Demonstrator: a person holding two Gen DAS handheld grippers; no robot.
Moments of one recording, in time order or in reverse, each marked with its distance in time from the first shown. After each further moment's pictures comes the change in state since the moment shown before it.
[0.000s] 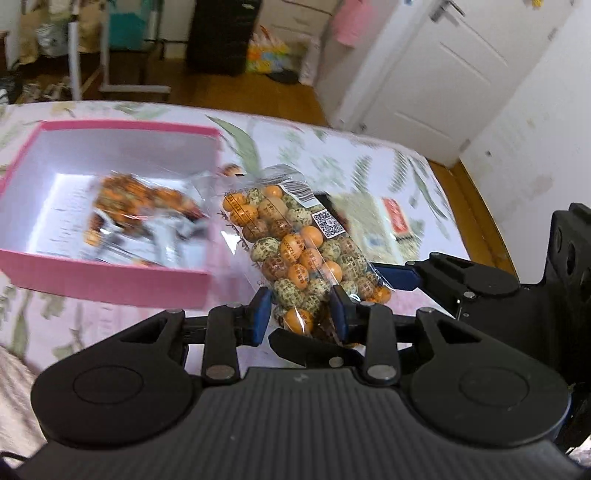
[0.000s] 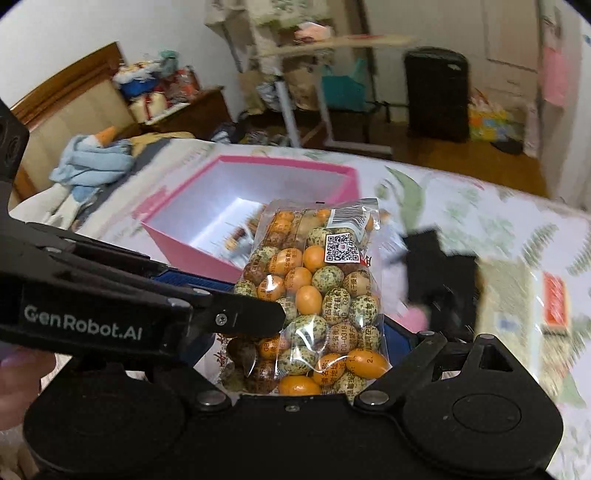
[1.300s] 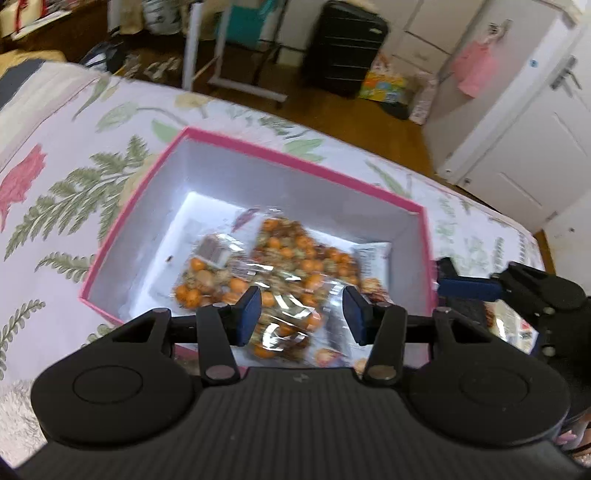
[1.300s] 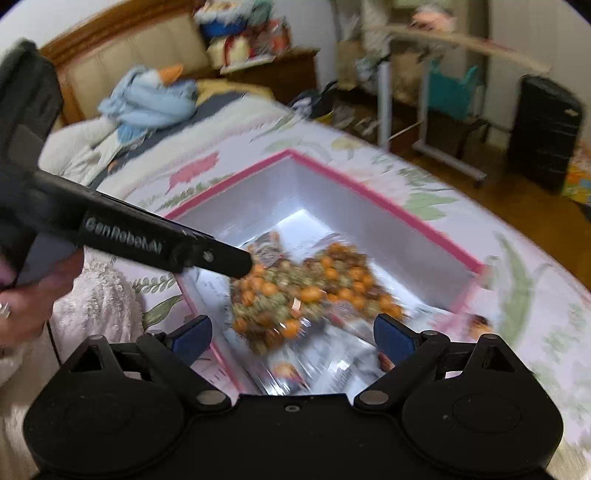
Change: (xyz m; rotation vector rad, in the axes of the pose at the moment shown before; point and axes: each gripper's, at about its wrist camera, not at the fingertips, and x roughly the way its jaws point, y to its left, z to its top) left arm 0.020 0.161 0.062 -0.208 -0.048 0.198; right arm 0.083 0.006 0.081 -0.220 0.095 0.123
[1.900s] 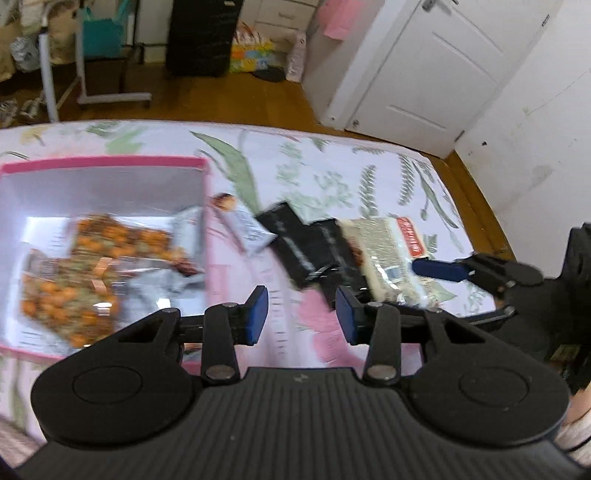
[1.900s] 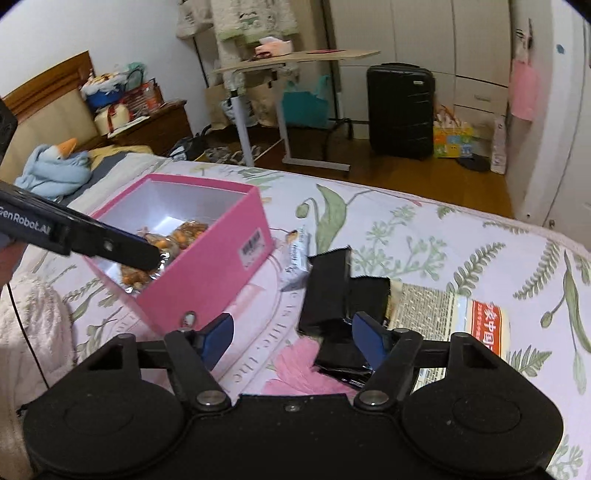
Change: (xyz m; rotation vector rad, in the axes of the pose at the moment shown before) left arm 0.021 -0.162 -0.041 0.278 0.088 -0.242; right arm -0.091 -0.082 -0.122 0.249 -0.126 -0.250
